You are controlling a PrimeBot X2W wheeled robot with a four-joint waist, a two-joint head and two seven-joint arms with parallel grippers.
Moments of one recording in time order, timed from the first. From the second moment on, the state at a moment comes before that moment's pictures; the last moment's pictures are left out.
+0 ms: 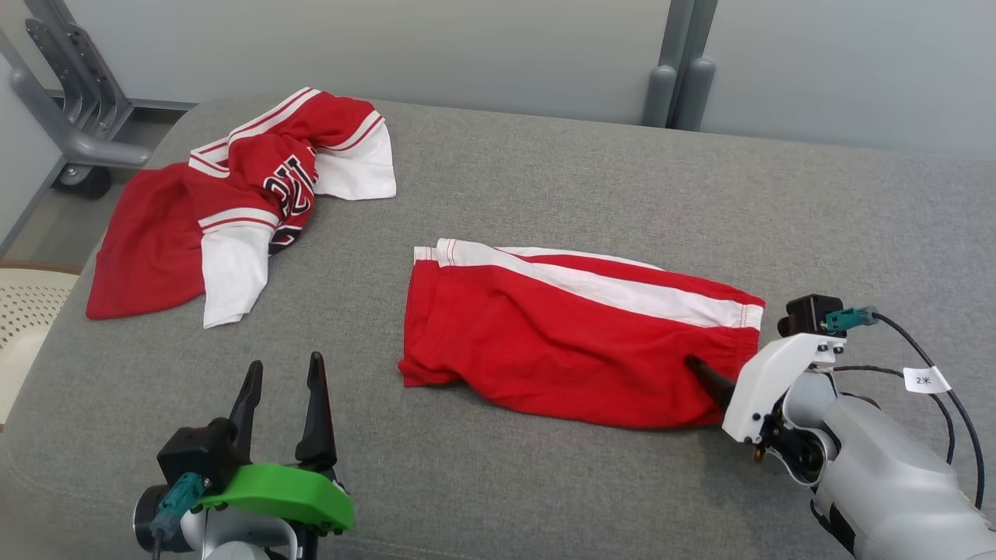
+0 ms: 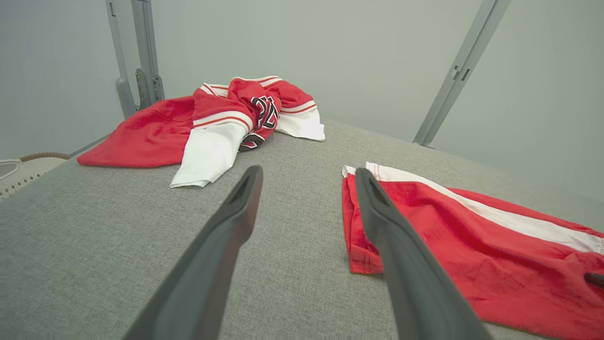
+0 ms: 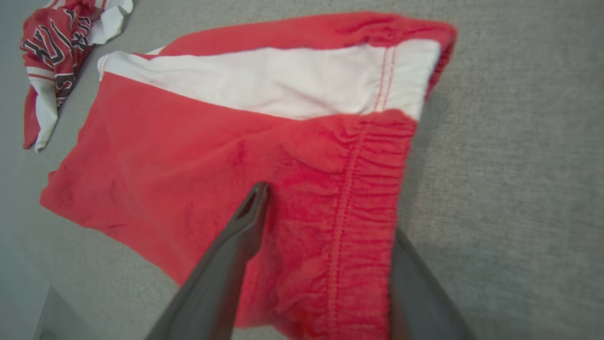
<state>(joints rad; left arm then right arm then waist) -0.03 0.04 -0.24 0.18 -0.43 0.12 -0.25 -0.48 -0.22 0.64 0.89 0.92 0.12 0.11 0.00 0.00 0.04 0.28</state>
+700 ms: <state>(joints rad) 0.03 0.04 -0.18 0.11 -0.41 0.12 -0.25 -0.53 -0.29 0.65 0.92 0.92 0.12 0.14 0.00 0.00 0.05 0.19</state>
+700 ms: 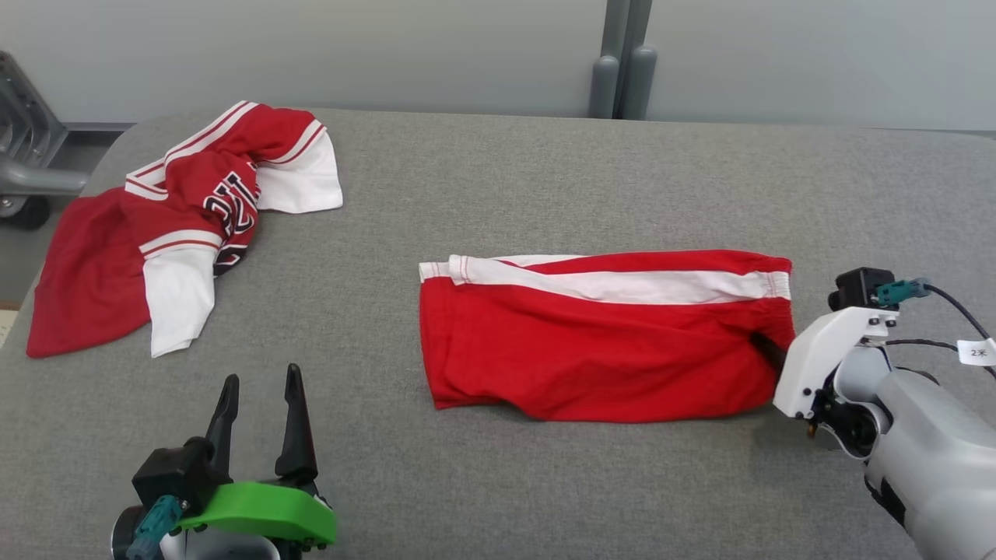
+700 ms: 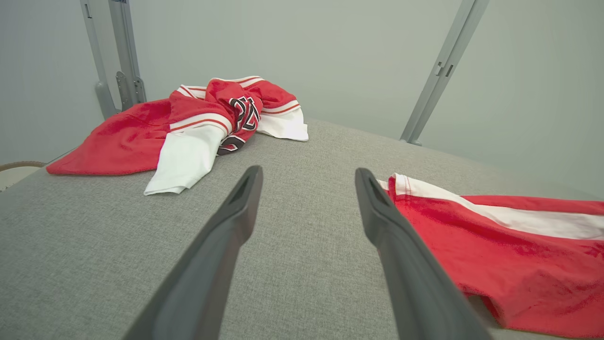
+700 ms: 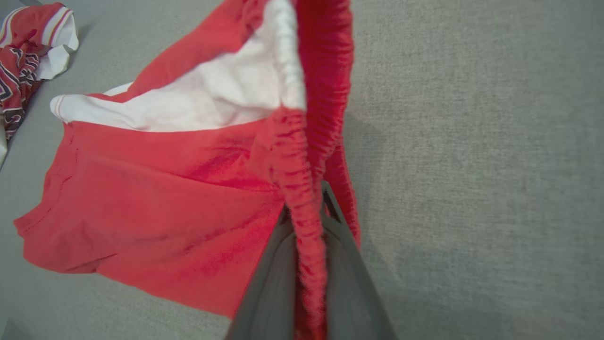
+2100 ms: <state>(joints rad) 0.05 0.04 -0.31 0.12 -0.46 0.12 -0.25 -0.63 -0.20 0.82 0.65 1.04 0.12 0.44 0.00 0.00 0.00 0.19</state>
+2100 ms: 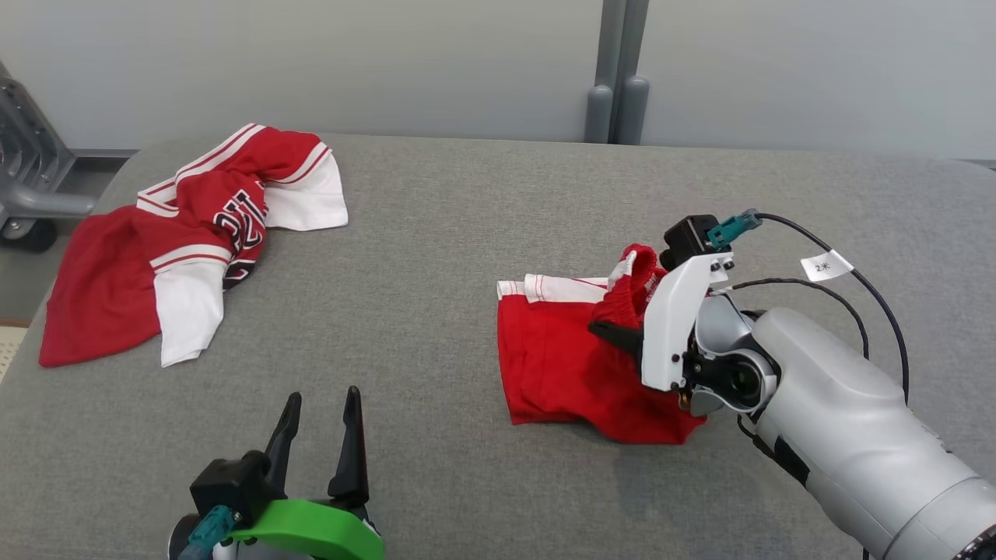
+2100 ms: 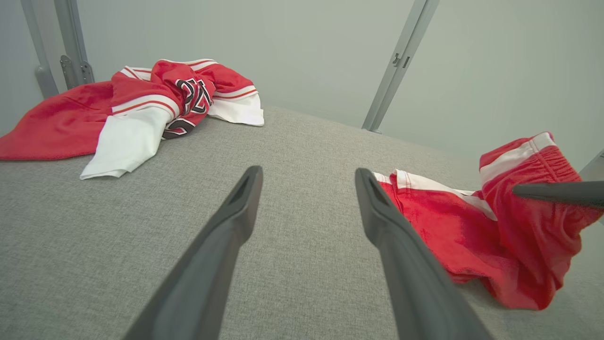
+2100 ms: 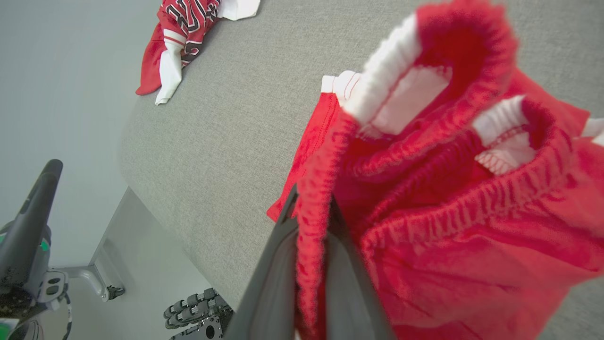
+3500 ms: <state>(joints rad) 0.04 0.05 -0.28 0.12 -0.46 0.12 -0.25 -0.84 -0.13 0.93 0.79 0.88 0.10 0.42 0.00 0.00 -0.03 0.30</state>
